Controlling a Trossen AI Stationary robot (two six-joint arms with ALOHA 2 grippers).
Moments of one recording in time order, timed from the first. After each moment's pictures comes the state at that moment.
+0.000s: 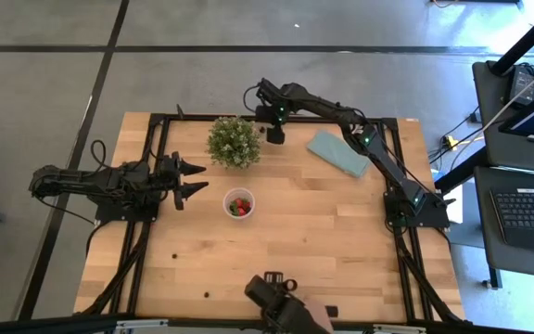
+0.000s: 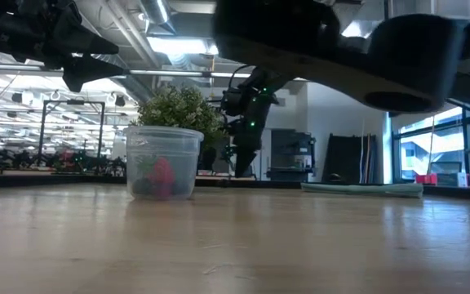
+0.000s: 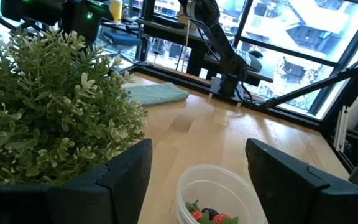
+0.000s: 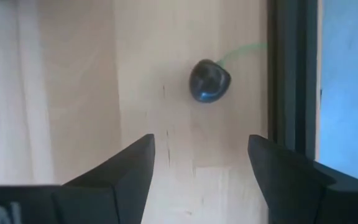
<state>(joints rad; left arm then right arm) -0.02 0.25 0.21 -0.07 -0.27 -0.29 -0.60 2.55 2.36 -1.06 -0.11 -0.55</state>
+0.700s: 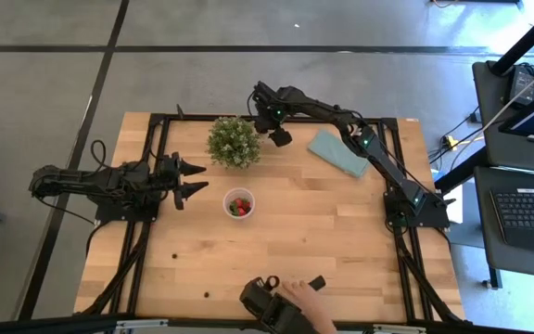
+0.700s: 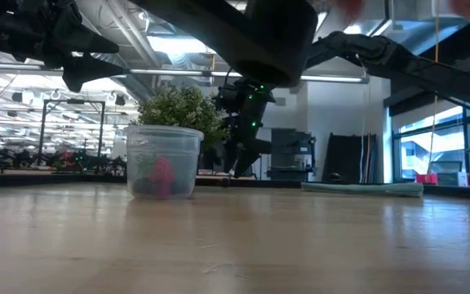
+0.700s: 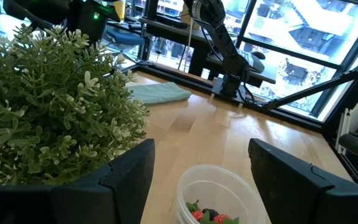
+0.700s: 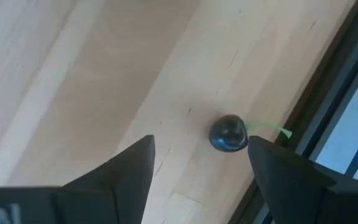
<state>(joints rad) -0.02 0.25 0.21 -0.07 -0.27 -0.31 -0.57 2.56 2.36 -1.03 -0.13 -1.11</state>
